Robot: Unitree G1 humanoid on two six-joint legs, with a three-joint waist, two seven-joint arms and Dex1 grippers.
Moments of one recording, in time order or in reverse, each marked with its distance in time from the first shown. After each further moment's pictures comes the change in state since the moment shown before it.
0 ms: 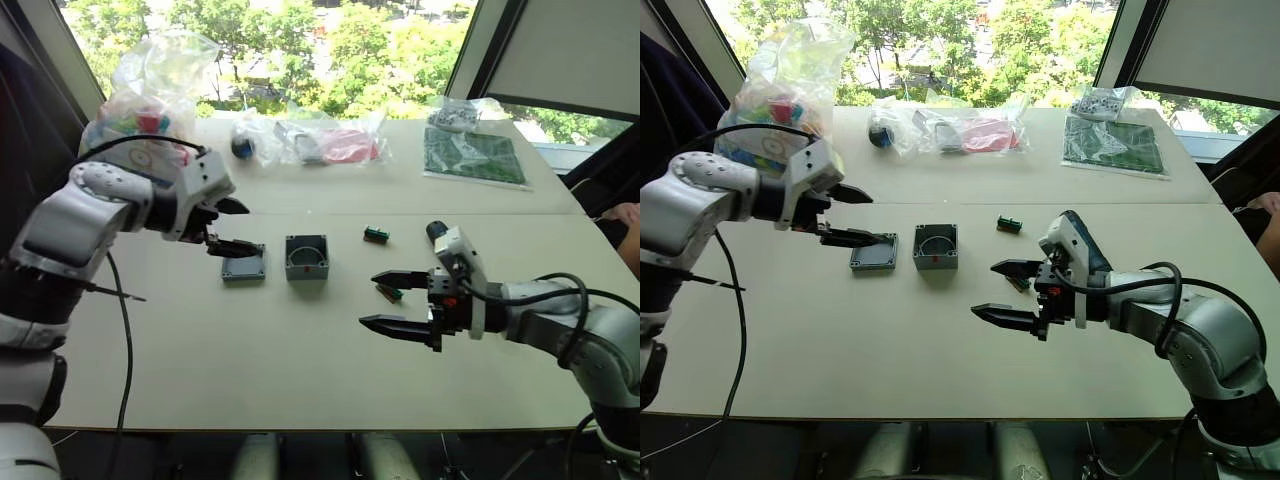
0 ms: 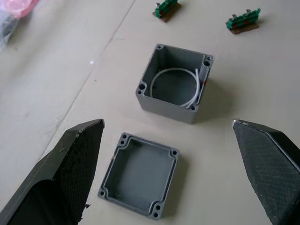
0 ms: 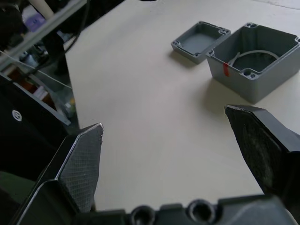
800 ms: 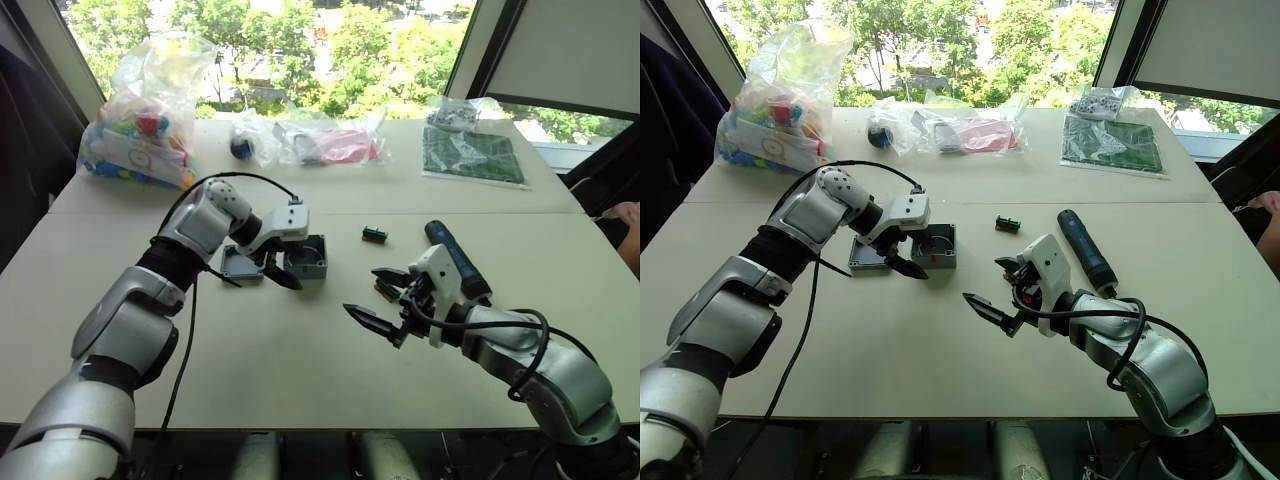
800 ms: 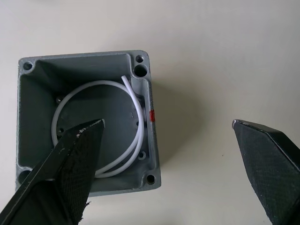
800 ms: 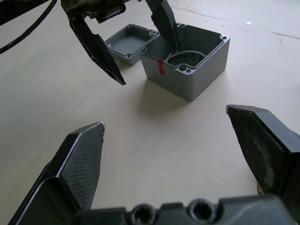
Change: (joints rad) left arm -0.100 -0.357 -0.124 0.498 0.332 -0.374 -0.204; right arm 0.124 0.180 0.061 -0.081 -0.207 -0.057 -0.294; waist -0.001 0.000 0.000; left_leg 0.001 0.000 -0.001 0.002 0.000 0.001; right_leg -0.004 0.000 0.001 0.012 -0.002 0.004
